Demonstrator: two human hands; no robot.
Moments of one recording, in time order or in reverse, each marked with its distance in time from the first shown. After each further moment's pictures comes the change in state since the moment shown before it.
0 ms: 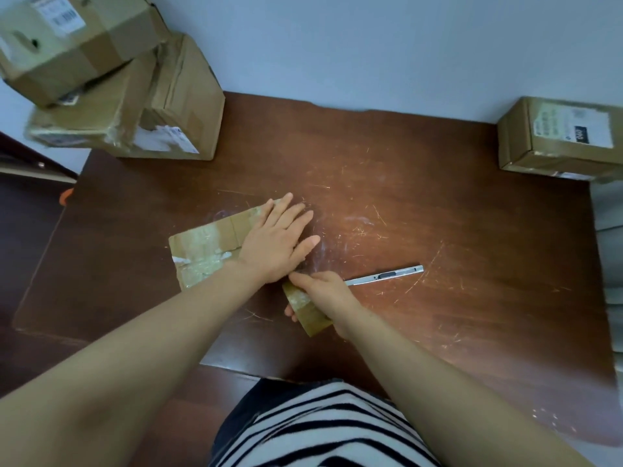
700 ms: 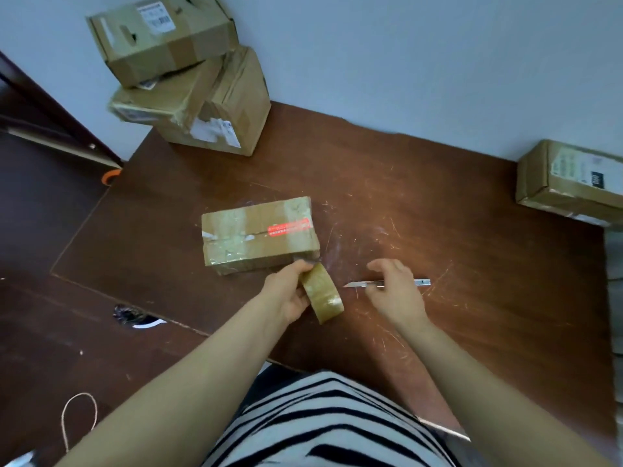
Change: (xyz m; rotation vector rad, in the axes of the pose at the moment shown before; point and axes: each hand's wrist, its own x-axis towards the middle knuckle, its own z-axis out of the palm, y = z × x) left_hand -0.060 0.069 0.003 -2.008 0.168 -1.262; right_hand -0.001 0.029 -0.085 -0.986 0.455 -0.471
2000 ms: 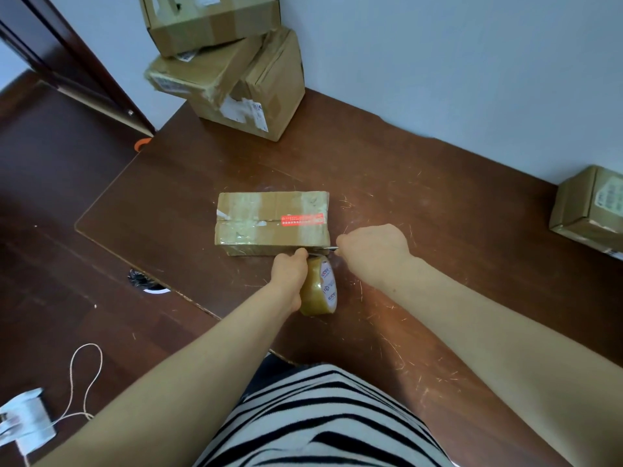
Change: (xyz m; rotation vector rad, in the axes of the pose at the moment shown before) left_hand 0.020 -0.003 0.005 0.234 0.259 0.184; right_hand 0.047 -0.084 -0.025 -0.980 -0.202 -0.587
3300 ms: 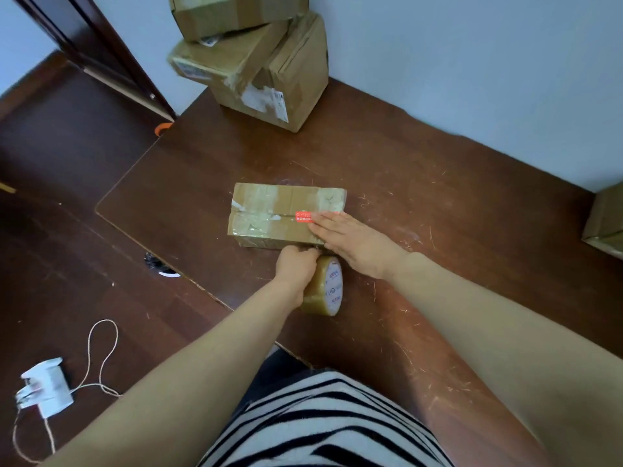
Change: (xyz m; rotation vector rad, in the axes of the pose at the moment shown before) left_hand 0.005 -0.002 -0.012 0.065 -0.012 0.151; right_hand 0.051 0.003 0.050 0.450 0.209 -0.511
